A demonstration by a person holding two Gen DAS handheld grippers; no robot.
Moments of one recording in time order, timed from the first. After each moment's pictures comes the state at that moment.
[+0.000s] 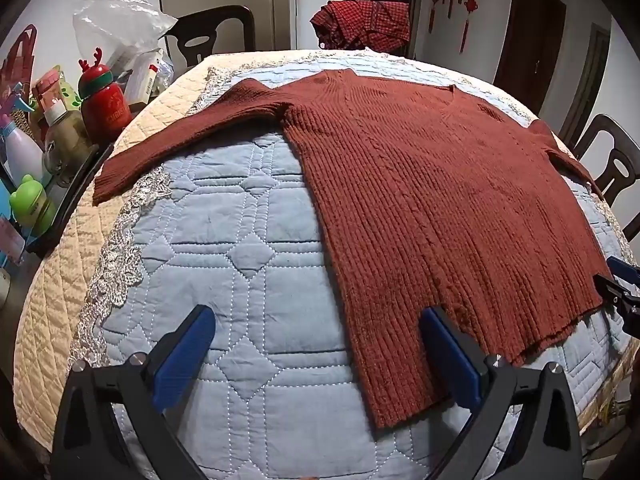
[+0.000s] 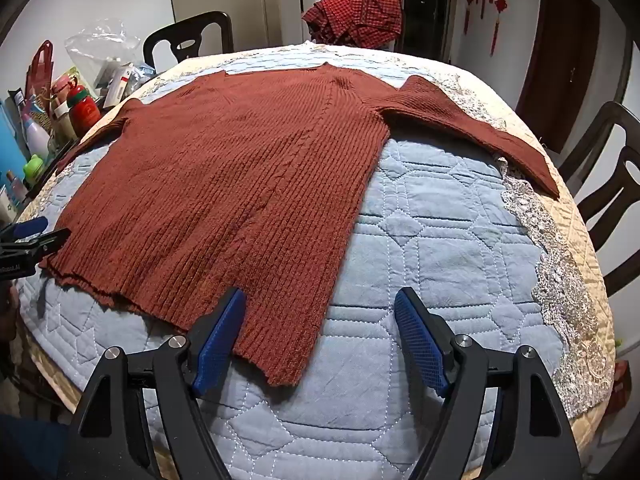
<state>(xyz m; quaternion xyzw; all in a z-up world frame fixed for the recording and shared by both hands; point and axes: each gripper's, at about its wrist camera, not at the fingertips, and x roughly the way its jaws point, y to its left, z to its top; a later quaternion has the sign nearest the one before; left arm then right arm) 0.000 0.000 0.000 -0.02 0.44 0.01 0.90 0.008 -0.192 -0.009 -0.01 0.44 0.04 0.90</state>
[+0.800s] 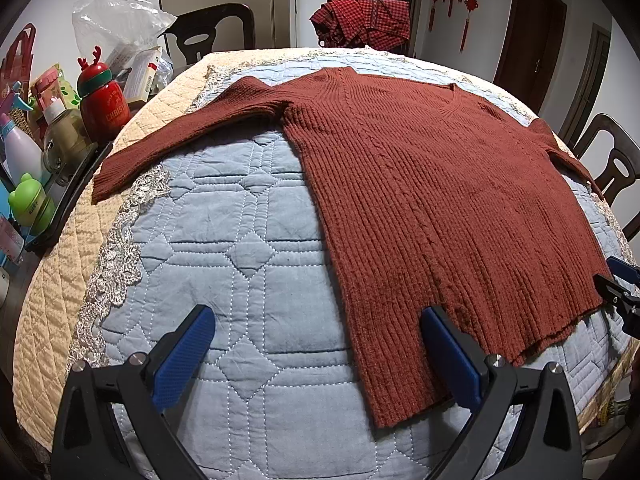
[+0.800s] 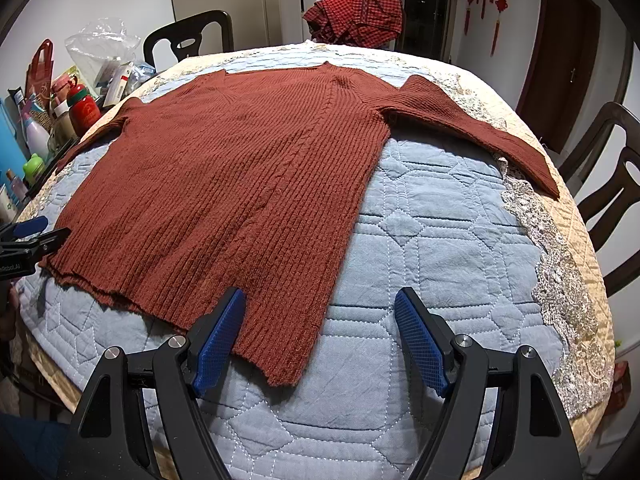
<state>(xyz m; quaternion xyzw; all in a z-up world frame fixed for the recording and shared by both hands) 0.003 0.001 -0.001 -0.02 0.45 0.01 0.89 0.008 -0.192 -0.009 -0.01 0.44 0.04 0.90</state>
